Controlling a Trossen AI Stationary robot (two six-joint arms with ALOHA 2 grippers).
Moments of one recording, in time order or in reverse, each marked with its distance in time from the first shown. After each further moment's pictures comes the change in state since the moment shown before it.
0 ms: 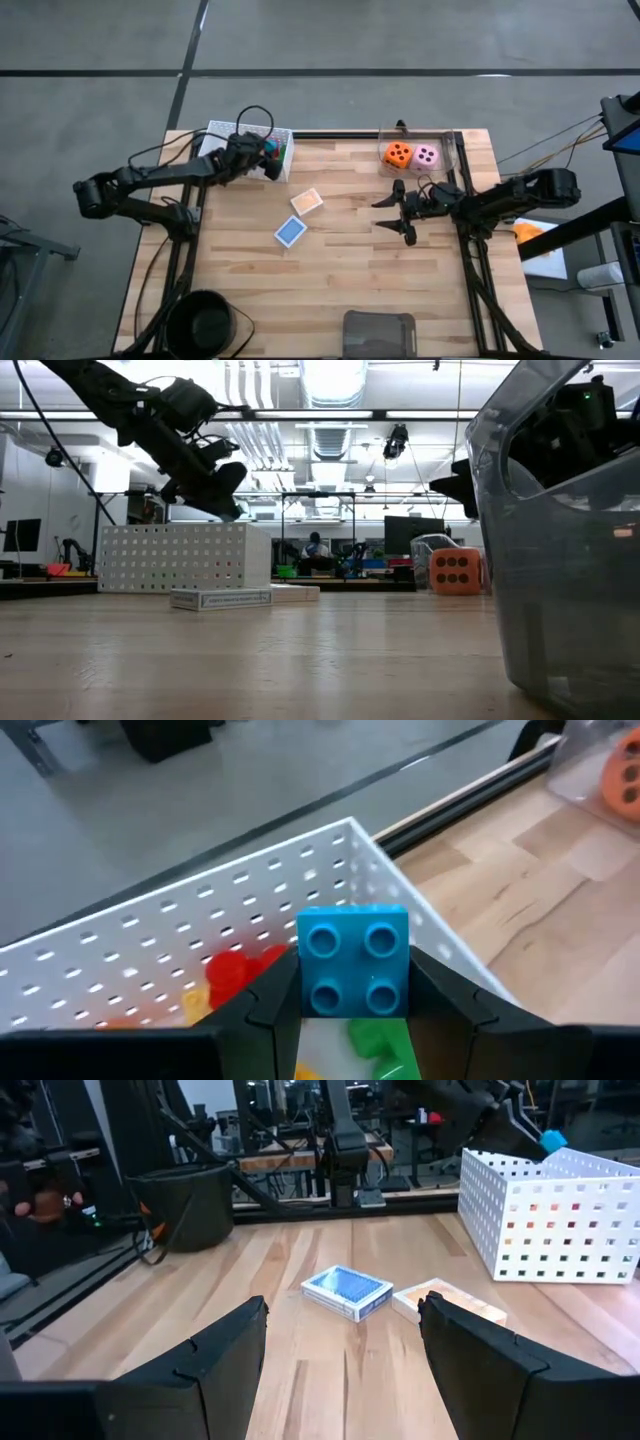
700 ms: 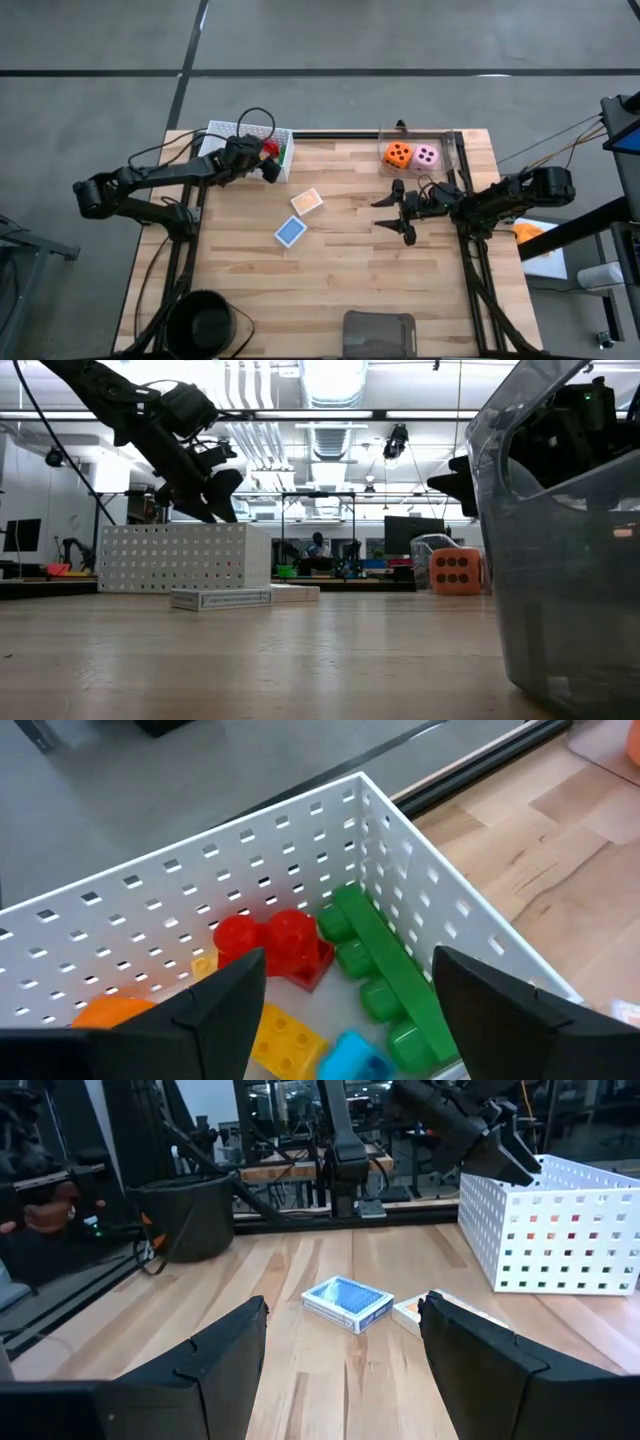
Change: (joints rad) left arm 0.006 0.000 0.000 -0.080 0.001 -0.016; right arm 0.000 0.051 0.000 0.083 0.000 0.008
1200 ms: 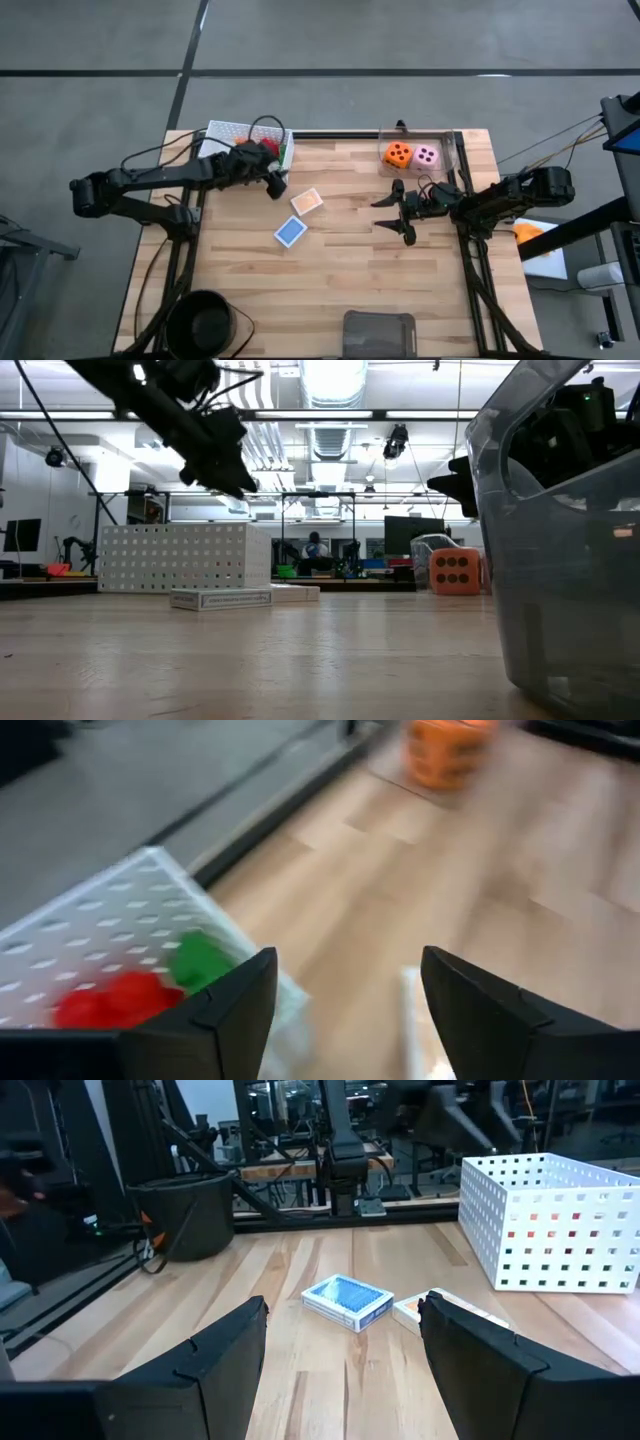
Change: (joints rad) left arm -0.157 -0.048 0.104 -0.090 0.174 0.073; right arm 0.000 0.005 0.001 0.001 0.000 0.000
